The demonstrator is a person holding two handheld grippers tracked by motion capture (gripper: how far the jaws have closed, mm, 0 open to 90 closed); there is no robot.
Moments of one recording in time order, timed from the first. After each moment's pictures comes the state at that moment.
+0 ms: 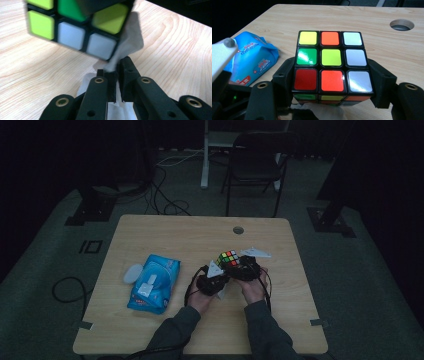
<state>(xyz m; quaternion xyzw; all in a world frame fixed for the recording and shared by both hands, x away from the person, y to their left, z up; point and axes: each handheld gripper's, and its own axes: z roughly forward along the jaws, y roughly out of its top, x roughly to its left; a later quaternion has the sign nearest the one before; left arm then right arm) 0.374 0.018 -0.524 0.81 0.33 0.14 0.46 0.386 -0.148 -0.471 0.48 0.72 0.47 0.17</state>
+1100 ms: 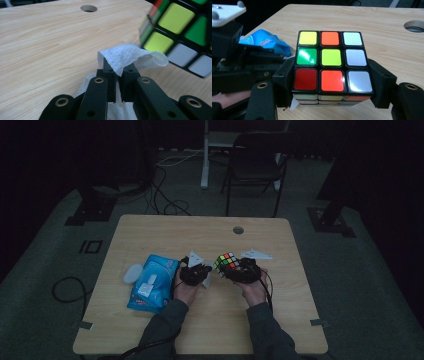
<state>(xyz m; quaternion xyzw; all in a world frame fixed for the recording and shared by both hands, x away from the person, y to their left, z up) 0.397 0.070 -0.514 0.77 0.39 0.17 0.47 0.378 -0.148 -0.470 0.45 0.73 0.49 0.14</state>
